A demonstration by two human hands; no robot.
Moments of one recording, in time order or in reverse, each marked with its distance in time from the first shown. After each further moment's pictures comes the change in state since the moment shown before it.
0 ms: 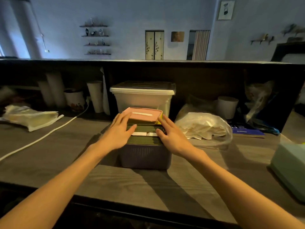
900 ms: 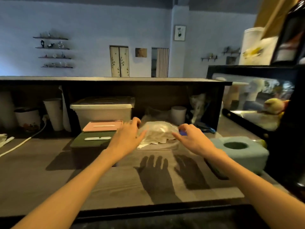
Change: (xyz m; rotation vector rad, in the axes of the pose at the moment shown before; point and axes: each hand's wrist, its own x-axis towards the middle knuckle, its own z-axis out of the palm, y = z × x) left_hand -0.027 0.174 0.023 0.002 0.165 0.348; right_hand -0.113 0.087 -0.152 -0.223 0.253 0.269
